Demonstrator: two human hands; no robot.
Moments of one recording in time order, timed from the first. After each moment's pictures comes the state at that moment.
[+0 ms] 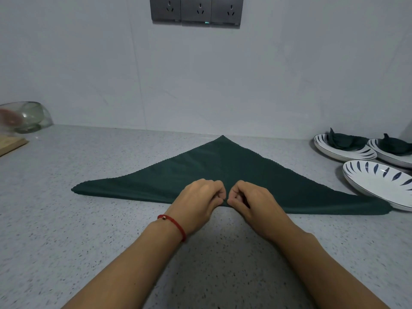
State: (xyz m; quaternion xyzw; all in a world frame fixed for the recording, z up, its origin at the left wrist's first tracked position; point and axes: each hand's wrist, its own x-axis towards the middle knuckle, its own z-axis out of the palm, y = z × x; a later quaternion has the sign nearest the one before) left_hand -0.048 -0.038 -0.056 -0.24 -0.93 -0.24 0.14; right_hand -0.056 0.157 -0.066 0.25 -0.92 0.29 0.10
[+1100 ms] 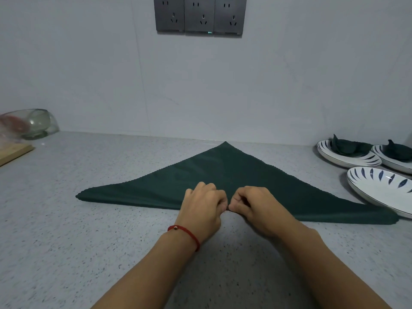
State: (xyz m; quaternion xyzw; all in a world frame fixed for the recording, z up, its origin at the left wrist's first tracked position) left_hand -0.042 -0.024 -0.057 -0.15 -0.96 -0.17 0.18; right_hand -0.069 0.151 -0.047 0.21 -0.95 0.25 0.02
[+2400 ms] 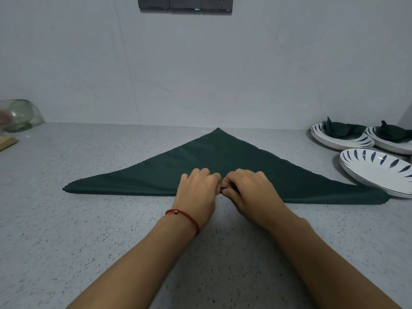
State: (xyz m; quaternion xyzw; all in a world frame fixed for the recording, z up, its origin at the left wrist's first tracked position) left_hand -0.050 -0.013 -0.059 -0.13 -0.97 -0.11 0.19; right_hand -0.055 0.147 -0.049 0.24 -0.95 0.16 0.13
